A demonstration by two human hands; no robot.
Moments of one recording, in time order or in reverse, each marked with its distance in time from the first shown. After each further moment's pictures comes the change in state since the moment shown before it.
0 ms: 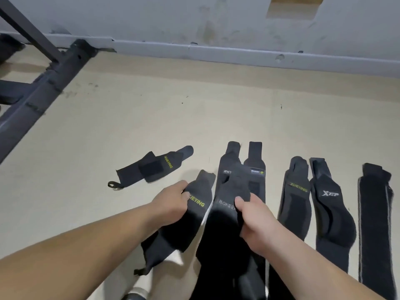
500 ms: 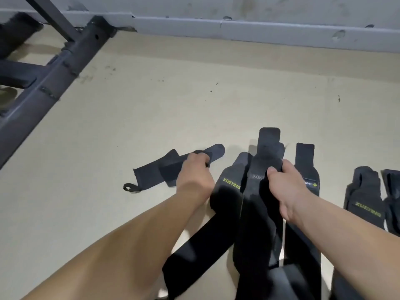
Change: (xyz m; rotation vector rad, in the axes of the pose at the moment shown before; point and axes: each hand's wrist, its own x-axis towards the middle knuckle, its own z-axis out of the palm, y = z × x) left_hand 0.136 -0.047 0.003 -0.028 0.322 -0.023; right_hand 0.116 -0.056 0.063 -0.227 0.182 -0.185
